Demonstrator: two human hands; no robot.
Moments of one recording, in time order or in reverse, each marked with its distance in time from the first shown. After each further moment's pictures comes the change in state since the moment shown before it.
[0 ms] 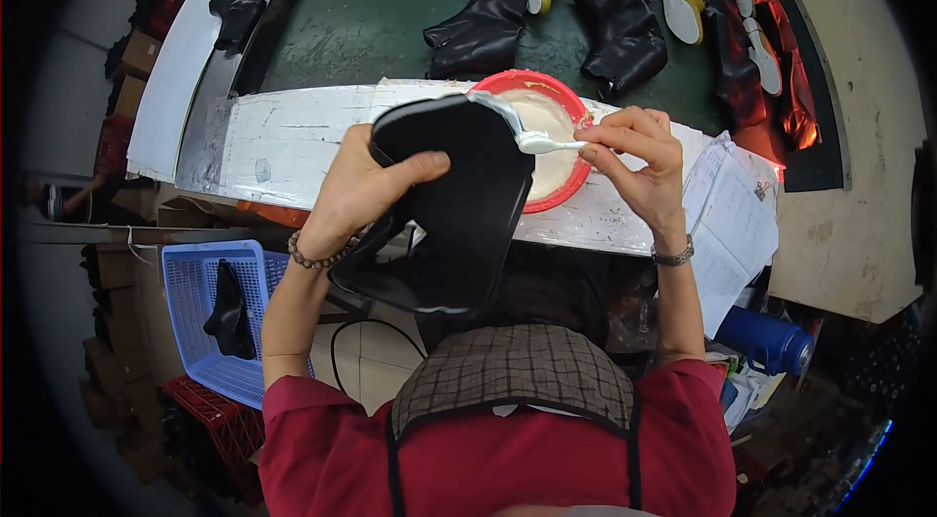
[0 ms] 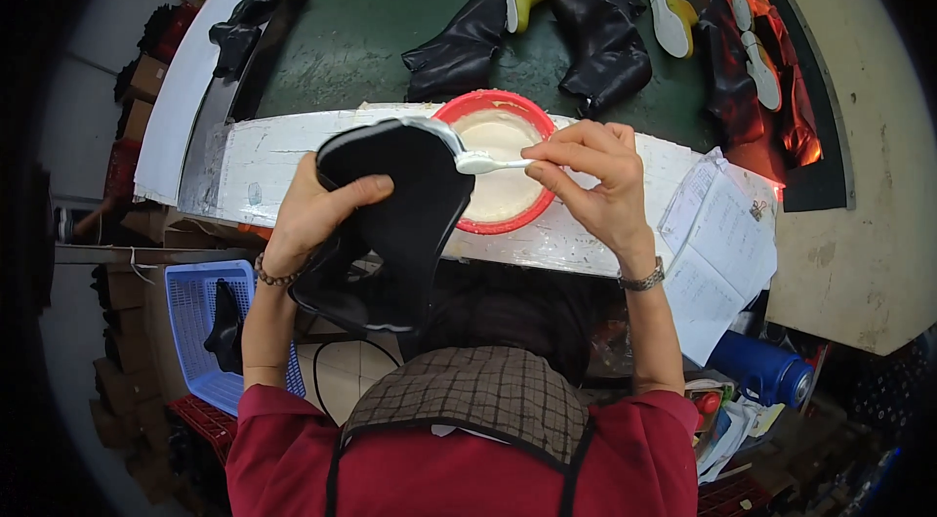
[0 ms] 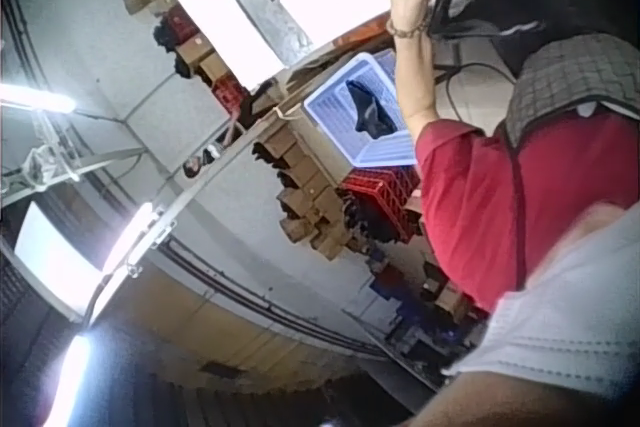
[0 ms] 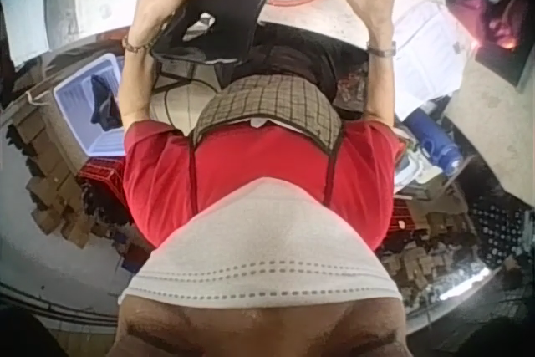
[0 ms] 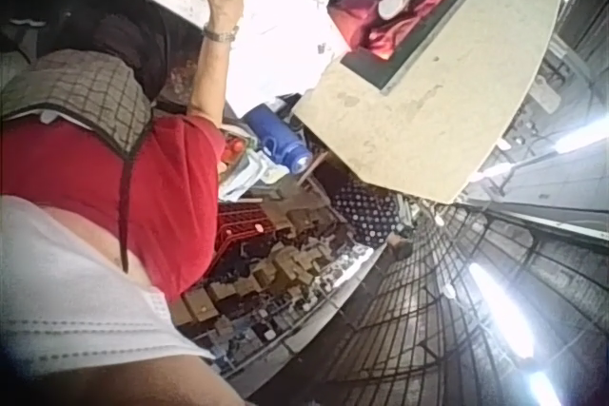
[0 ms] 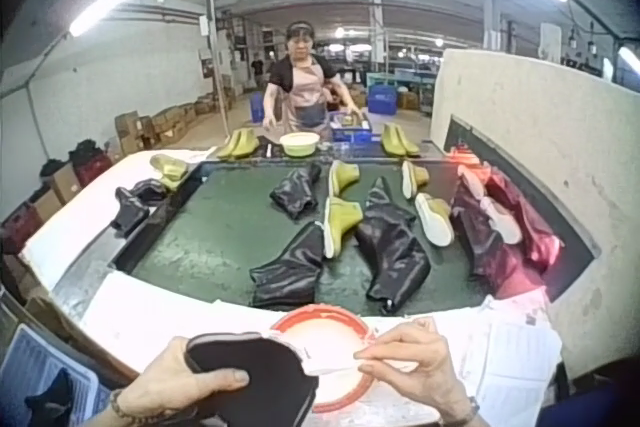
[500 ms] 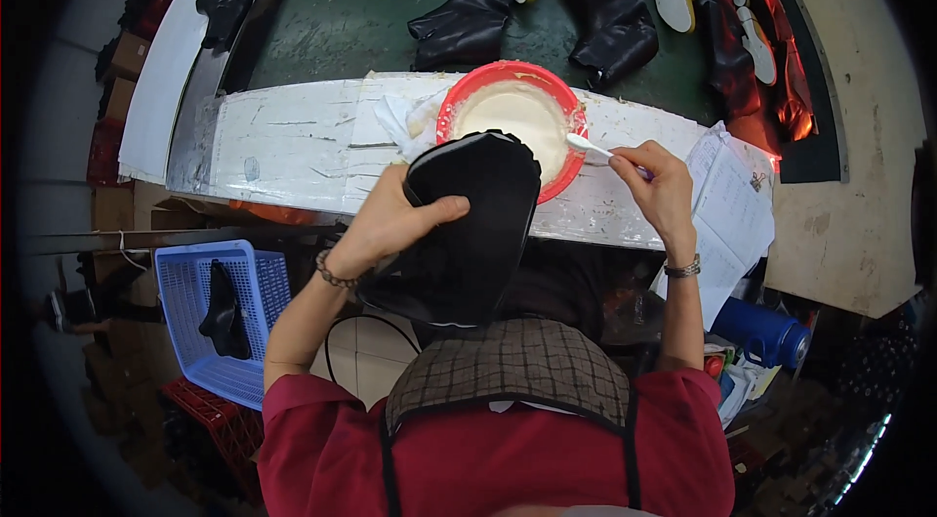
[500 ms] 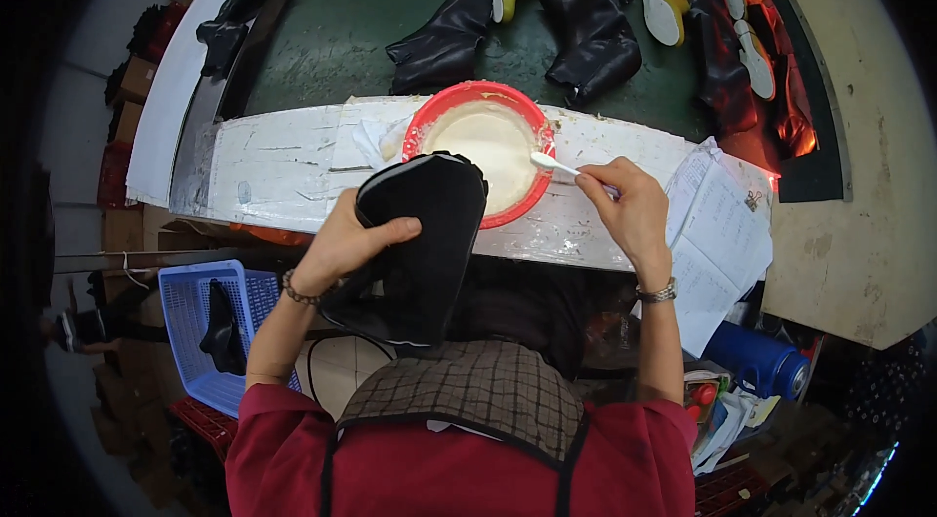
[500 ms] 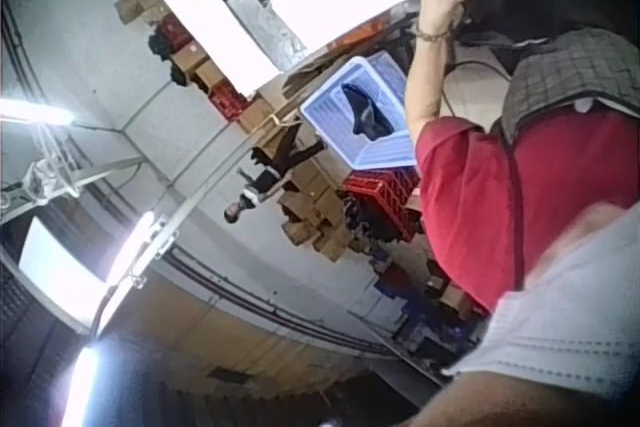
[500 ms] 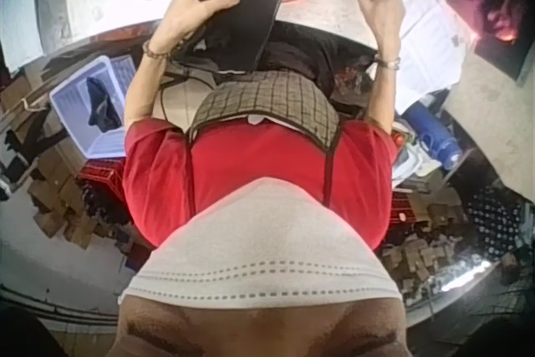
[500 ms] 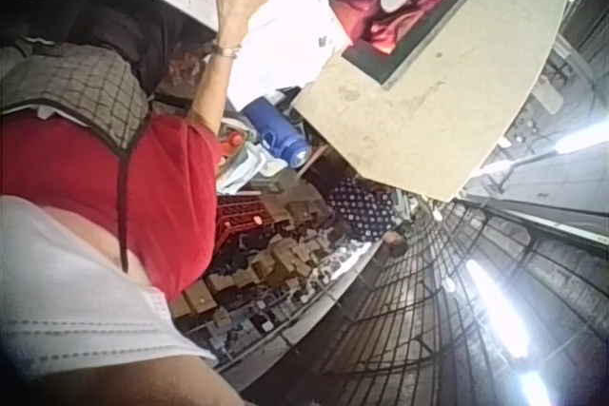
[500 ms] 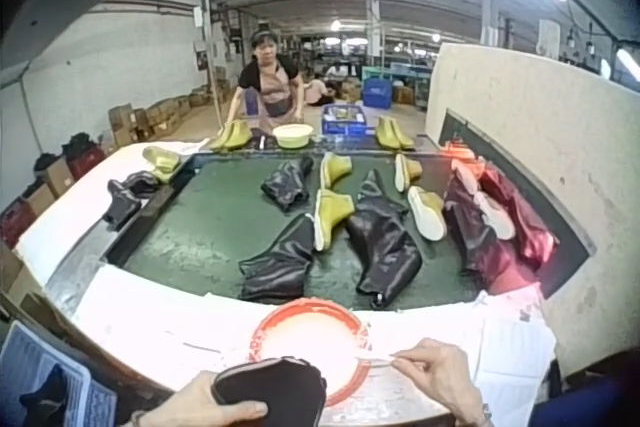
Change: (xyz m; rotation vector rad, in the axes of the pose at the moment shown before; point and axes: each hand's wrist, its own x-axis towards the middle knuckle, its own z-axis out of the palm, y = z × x) left_hand 0.001 -0.056 0.026 -0.068 -0.219 -0.071; right_hand -0.058 0.031 -0.013 -0.214 -0.089 0.535
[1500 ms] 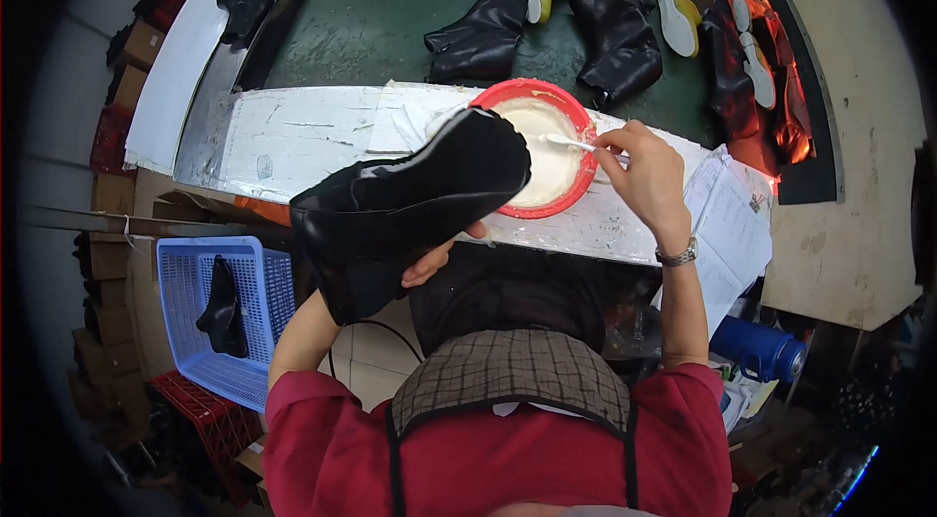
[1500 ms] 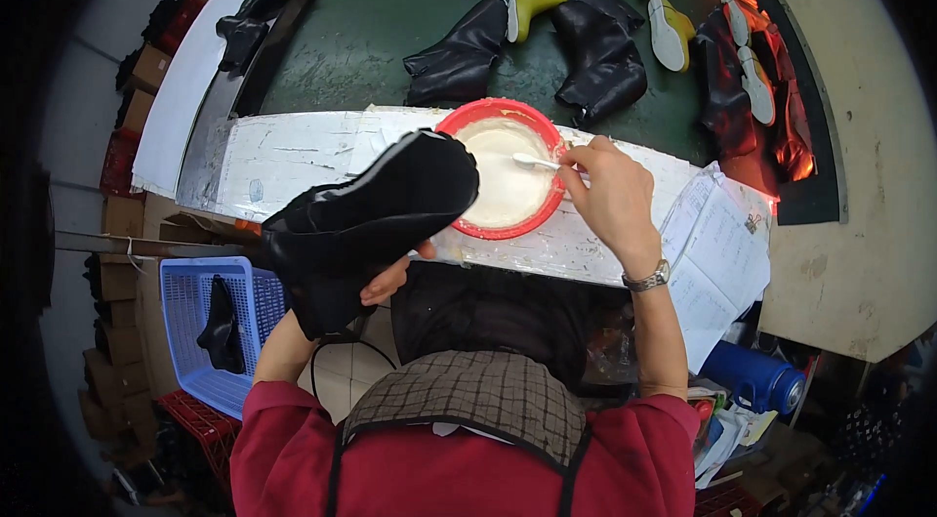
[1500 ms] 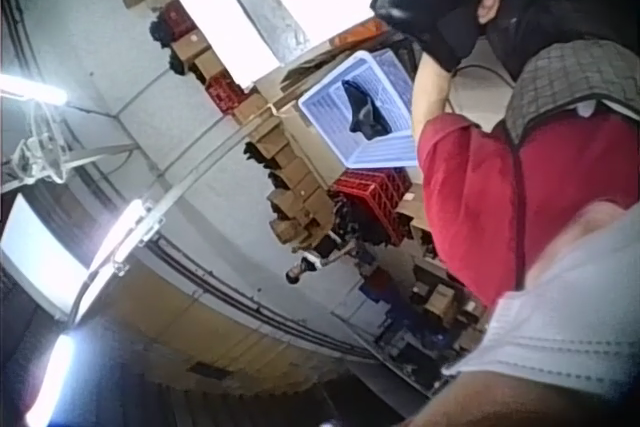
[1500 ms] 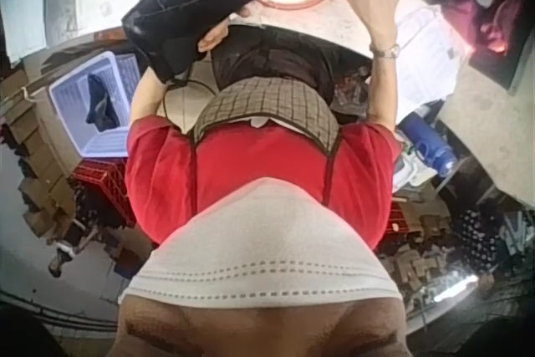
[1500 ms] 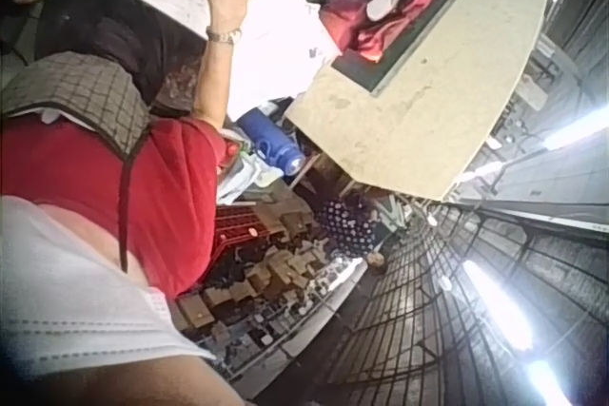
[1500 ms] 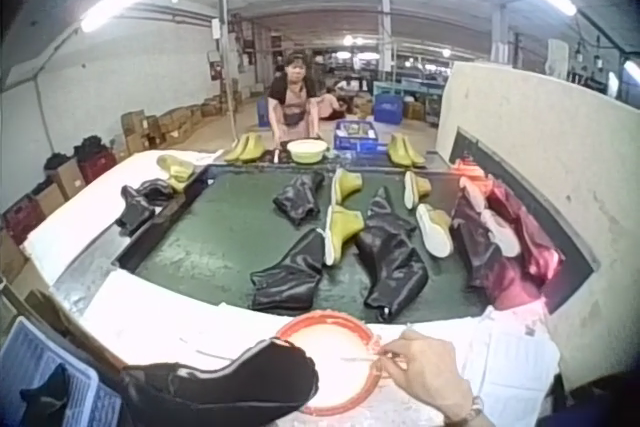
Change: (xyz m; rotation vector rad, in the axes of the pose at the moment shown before) left_hand -0.008 -0.048 -0.027 -1.000 -0.764 -0.119; right_hand 0.036 -0.049 0.007 -0.237 -0.059 -0.139
